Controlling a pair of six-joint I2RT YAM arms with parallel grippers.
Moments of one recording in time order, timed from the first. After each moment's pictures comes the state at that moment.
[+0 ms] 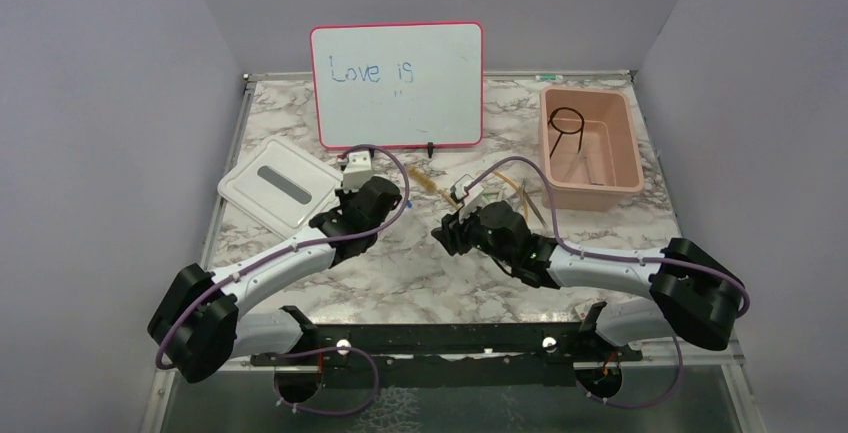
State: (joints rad) left arm -0.74 1.20 0.69 -0.27 -0.72 -0.60; right arm 0.97 1.33 0.54 0.44 0.10 0.16
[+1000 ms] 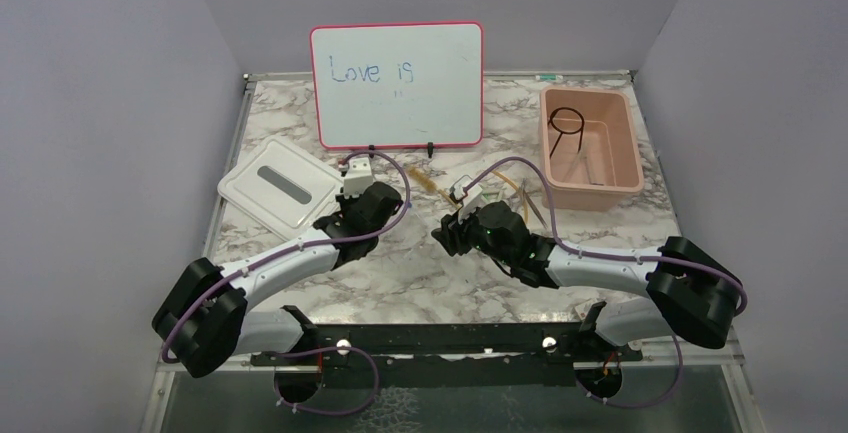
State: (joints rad) left arm -0.74 1.24 0.65 -0.24 -0.73 -0.63; right arm 0.97 1.35 0.54 0.44 0.11 0.16
